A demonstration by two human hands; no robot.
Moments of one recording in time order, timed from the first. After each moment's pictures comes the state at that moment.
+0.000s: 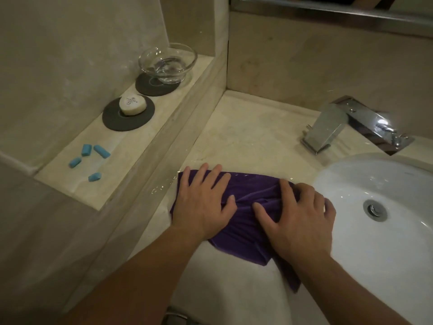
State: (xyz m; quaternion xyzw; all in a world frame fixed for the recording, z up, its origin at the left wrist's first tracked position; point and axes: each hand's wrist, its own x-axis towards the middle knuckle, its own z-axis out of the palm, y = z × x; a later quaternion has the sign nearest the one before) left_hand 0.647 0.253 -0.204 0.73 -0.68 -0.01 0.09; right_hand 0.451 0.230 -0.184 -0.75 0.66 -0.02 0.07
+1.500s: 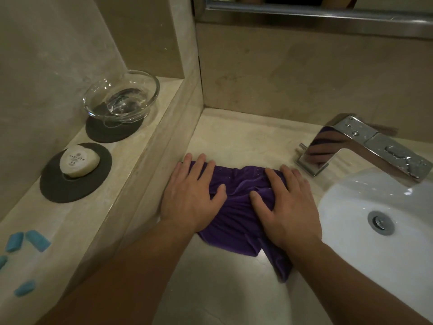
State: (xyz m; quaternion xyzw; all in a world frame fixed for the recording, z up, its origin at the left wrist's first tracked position) left_hand 0.680 0.143 -0.203 0.72 -0.69 -0.04 0.06; right_hand 0.476 0.133 -0.194 -0.73 0.65 -0.10 0.17
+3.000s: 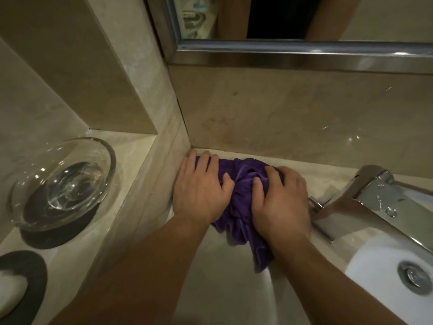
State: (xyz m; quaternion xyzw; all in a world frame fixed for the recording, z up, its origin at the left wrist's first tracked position) left_hand 0.666 -0.011 -0.203 0.74 -0.66 0.02 0.07; right_hand 0.515 -0.002 -0.211 -0.68 0.70 -0.21 0.09
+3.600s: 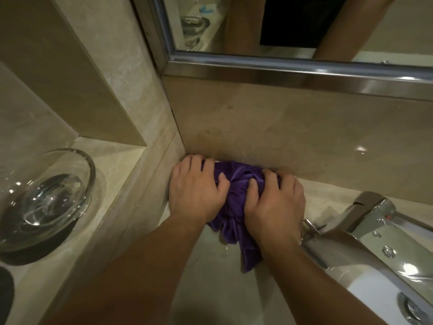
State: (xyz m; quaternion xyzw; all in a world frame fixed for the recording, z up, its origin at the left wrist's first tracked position) left_hand 0.663 -0.037 -0.205 0.76 -0.63 0.06 0.11; right_hand 0.519 -0.032 -0.216 -0.65 0.70 -0.29 0.07
